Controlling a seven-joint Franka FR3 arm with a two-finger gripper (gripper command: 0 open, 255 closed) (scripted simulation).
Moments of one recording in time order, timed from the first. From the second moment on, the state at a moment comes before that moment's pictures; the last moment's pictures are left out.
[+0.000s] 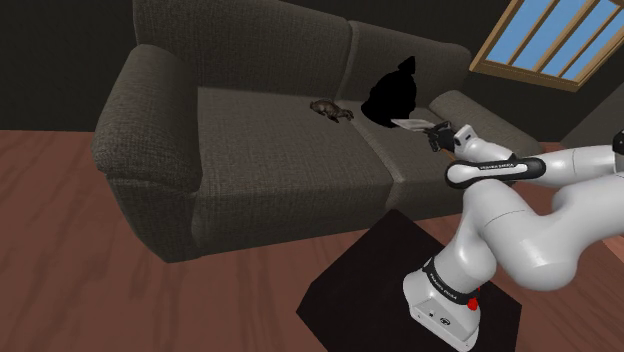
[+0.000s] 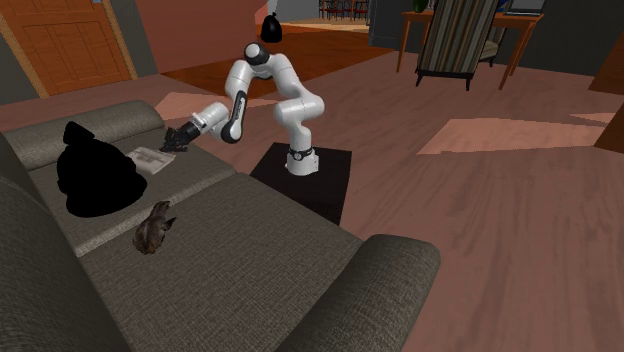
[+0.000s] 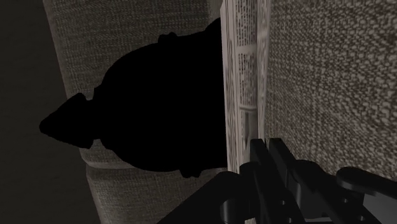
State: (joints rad) arm 0.76 -0.88 -2.11 -2.43 -1.08 3.73 -1.77
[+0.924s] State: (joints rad) arm 0.88 -0.95 -2.25 -2.40 -1.06 3.87 -1.85
